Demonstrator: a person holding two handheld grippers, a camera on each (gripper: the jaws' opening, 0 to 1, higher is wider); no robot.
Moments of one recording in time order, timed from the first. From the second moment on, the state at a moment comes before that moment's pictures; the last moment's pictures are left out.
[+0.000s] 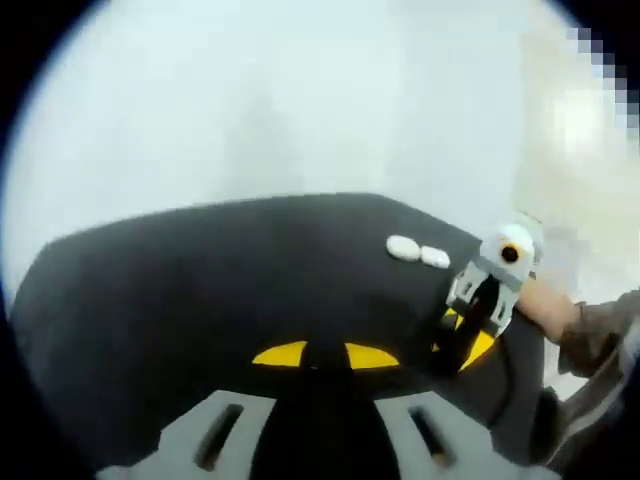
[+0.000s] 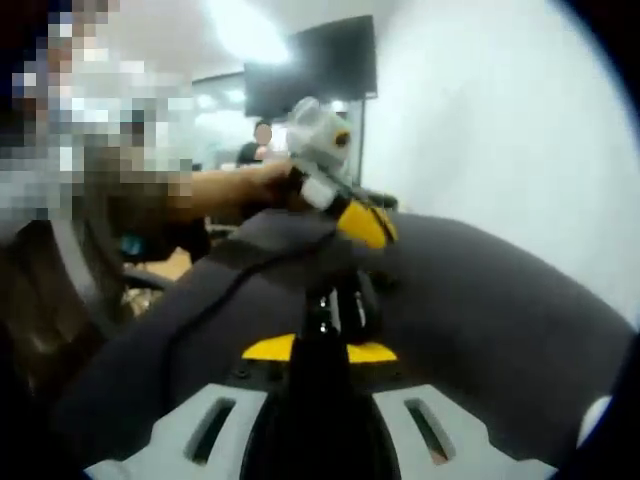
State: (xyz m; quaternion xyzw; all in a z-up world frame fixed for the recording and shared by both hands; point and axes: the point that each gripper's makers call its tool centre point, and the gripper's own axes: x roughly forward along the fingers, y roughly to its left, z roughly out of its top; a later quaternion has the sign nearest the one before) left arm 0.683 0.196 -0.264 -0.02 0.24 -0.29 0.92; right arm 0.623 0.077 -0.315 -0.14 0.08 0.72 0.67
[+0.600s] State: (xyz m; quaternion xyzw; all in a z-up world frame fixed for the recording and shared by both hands) left arm 0.687 0.168 -0.320 0.23 0.29 -0.42 0.83; right arm 0.620 0.074 -0.316 -0.14 0.08 0.72 0.67
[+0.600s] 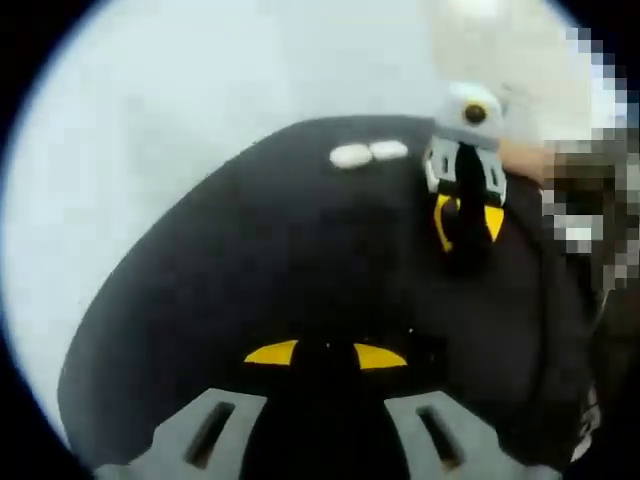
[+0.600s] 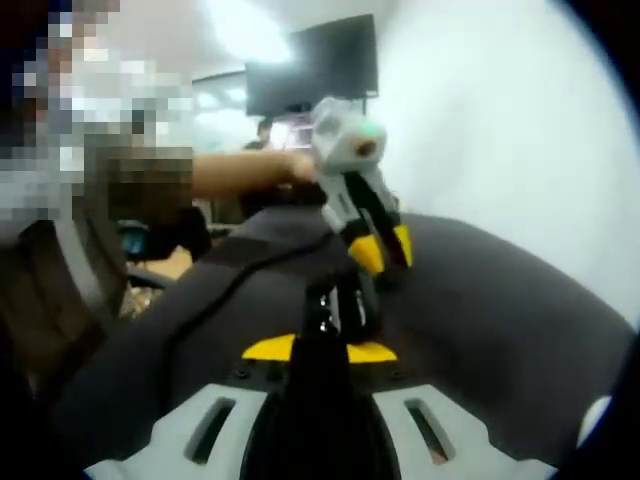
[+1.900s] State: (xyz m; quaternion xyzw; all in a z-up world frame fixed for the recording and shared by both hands) left arm 0.724 0.079 -0.292 0.17 0.22 -0.46 0.84; right arm 0.620 0.076 -0.317 -0.14 0.08 0.72 0.67
